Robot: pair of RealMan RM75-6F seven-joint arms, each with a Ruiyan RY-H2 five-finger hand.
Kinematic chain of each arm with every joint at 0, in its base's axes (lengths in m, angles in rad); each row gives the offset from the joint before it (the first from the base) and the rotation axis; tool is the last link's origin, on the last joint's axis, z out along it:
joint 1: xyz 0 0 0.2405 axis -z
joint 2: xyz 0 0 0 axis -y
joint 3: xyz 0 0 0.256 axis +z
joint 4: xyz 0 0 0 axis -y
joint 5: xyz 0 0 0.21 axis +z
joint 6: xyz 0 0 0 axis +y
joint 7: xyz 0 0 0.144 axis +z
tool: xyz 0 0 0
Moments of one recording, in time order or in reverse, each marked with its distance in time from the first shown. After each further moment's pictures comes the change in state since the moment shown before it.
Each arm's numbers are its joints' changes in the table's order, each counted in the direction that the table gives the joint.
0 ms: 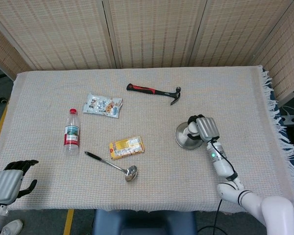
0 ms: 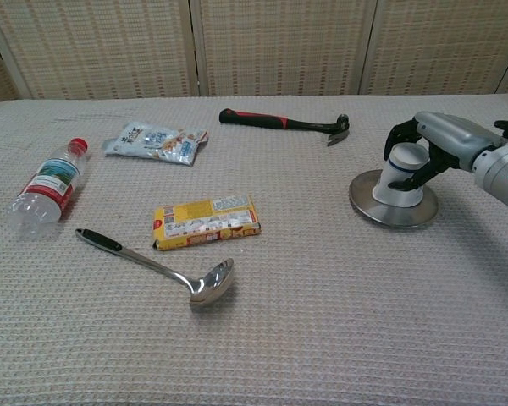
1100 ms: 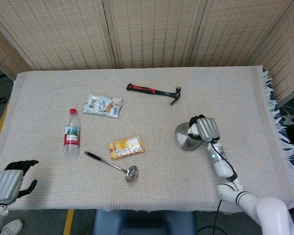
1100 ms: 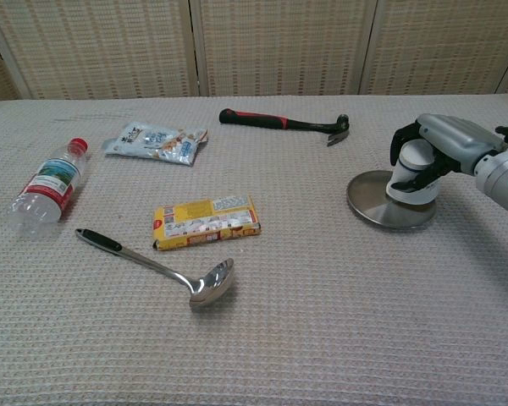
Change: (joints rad) left arm 0.002 -0.001 0.001 0.003 -0.005 -0.007 0.004; right arm 0.005 0.039 -0.013 -0.075 -0.031 0.021 0.060
